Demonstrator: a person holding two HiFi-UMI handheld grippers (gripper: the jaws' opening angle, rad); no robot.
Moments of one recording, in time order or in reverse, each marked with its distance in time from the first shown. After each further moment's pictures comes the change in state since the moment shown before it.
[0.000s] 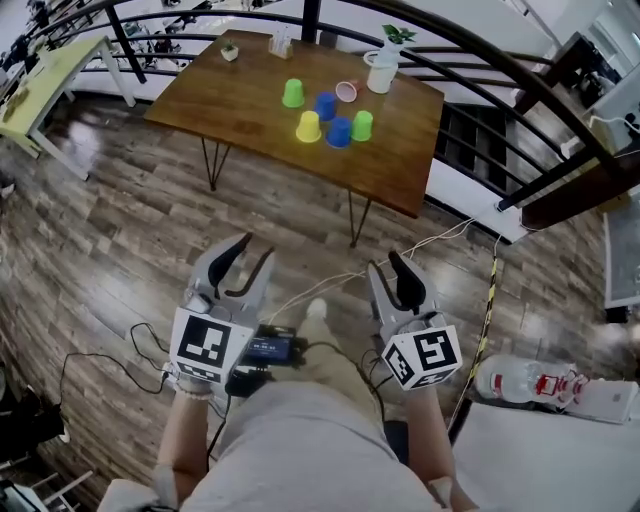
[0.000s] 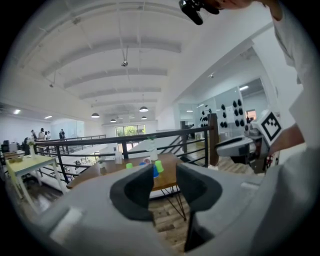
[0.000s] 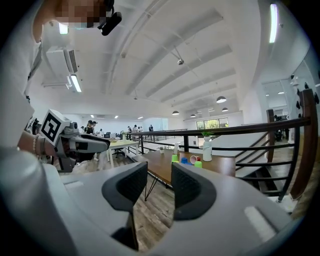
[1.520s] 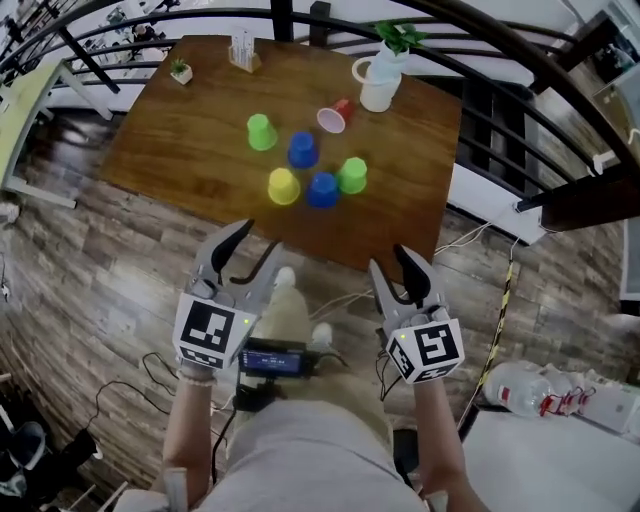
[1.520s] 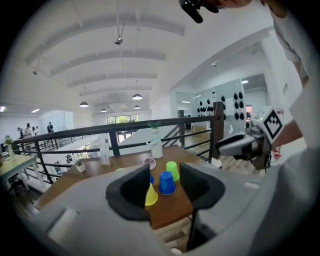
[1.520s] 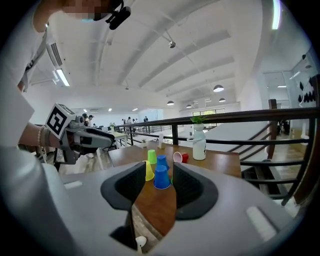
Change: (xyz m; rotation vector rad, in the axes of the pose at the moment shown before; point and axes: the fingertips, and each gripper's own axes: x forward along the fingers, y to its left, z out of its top) left arm 0.289 0.120 -0.021 -0.009 0.130 -0.101; right arm 0.218 -0.192 -0.017 0.034 0.124 -0.032
